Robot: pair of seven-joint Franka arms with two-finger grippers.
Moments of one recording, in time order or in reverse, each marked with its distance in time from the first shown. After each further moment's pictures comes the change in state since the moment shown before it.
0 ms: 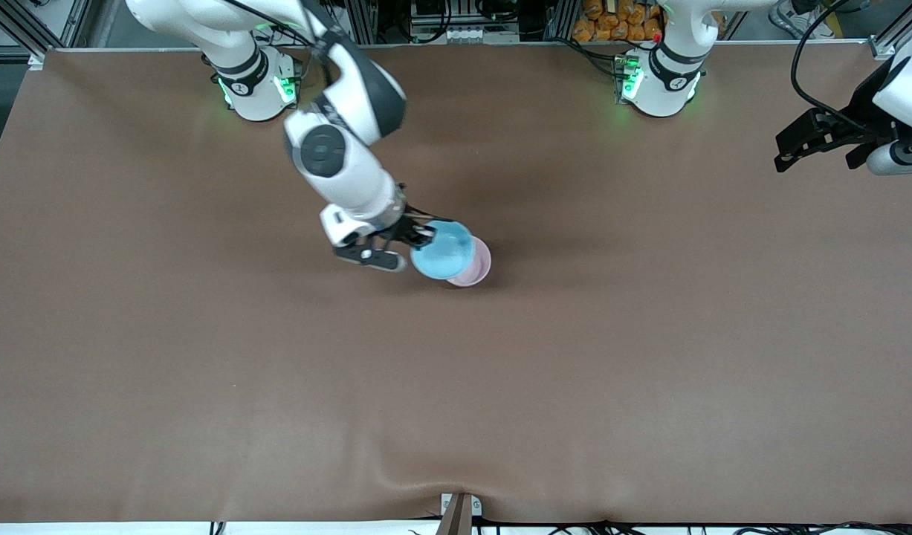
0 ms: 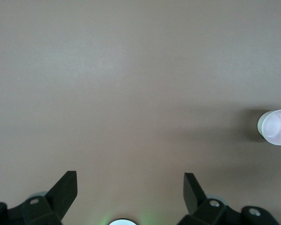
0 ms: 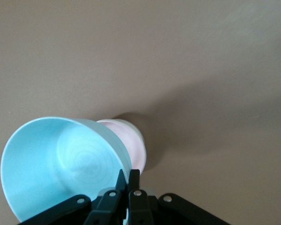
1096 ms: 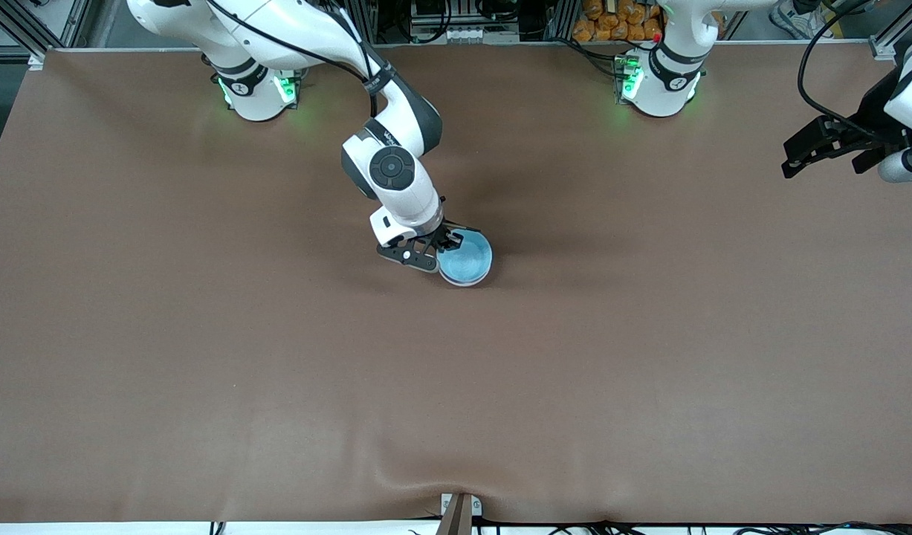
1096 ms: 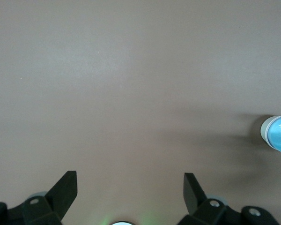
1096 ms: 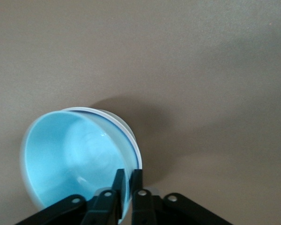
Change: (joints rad) left arm 0.010 0.000 0.011 -0.016 0.000 0.023 0.000; right arm 0.080 0.144 -0.015 0.003 -0.100 0.098 0.157
